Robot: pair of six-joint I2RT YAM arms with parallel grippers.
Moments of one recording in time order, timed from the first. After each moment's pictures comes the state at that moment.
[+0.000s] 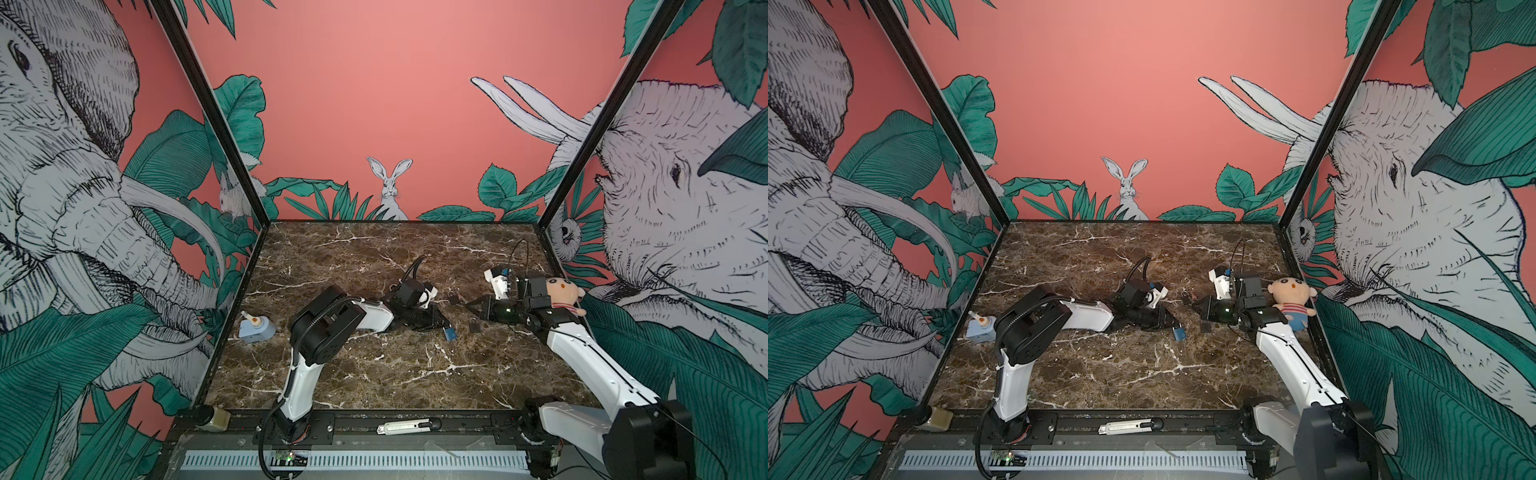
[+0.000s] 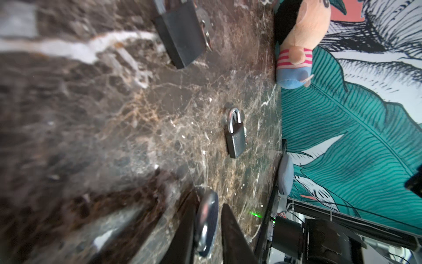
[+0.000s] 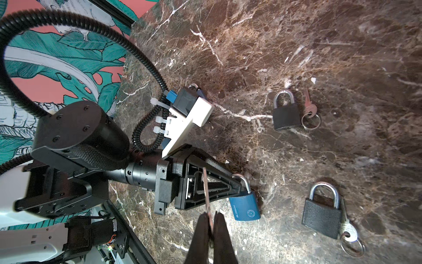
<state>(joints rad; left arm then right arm) -0.85 2.04 1.07 0.29 0.60 -0.87 0.16 1.11 0.71 -0.42 -0.62 0.34</state>
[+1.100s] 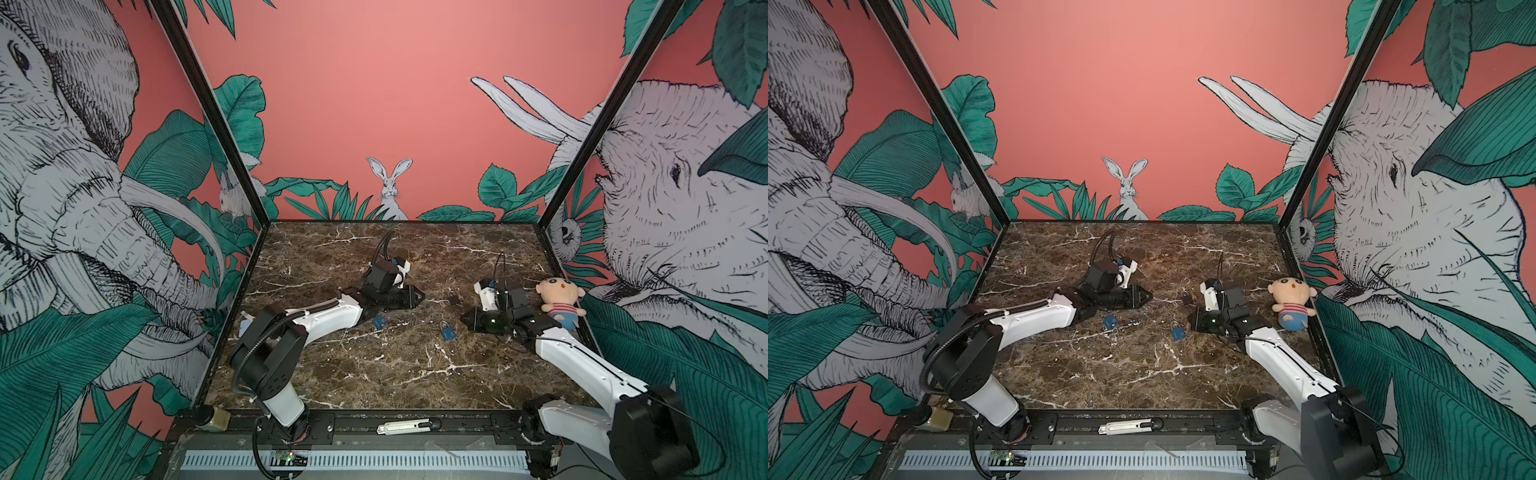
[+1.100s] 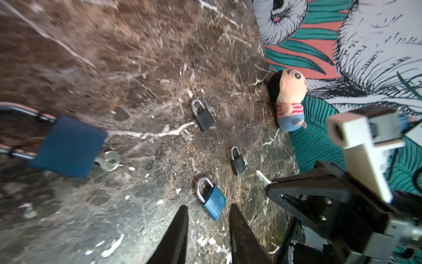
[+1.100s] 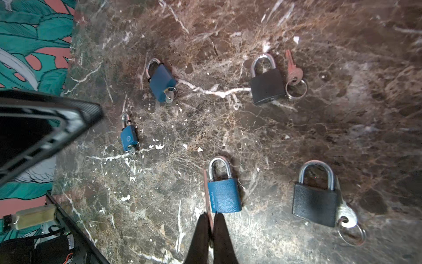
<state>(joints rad) -0.70 1.60 0.96 0.04 0.36 -0.66 0.35 1.17 0.61 -0.33 -0.36 0.43</state>
